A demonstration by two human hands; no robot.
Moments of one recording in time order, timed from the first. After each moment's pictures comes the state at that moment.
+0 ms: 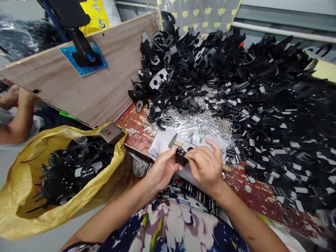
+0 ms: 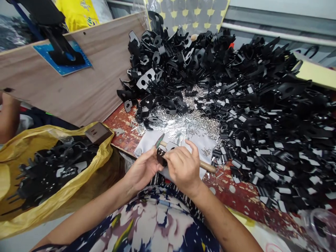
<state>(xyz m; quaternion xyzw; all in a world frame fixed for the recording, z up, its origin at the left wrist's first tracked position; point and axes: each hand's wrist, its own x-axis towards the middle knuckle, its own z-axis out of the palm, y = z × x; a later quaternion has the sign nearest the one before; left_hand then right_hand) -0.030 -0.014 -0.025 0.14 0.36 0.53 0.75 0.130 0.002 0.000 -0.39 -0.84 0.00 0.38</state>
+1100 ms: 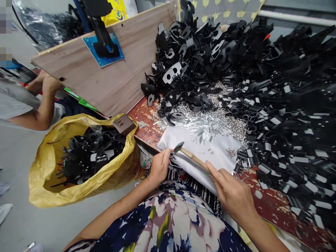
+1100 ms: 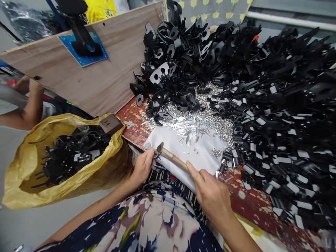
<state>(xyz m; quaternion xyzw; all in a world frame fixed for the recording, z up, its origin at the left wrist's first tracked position) -0.068 -0.045 -0.086 0.46 0.67 0.44 0.38 0.207 -0.055 -0.032 -0.45 -0.88 -0.02 0.17</state>
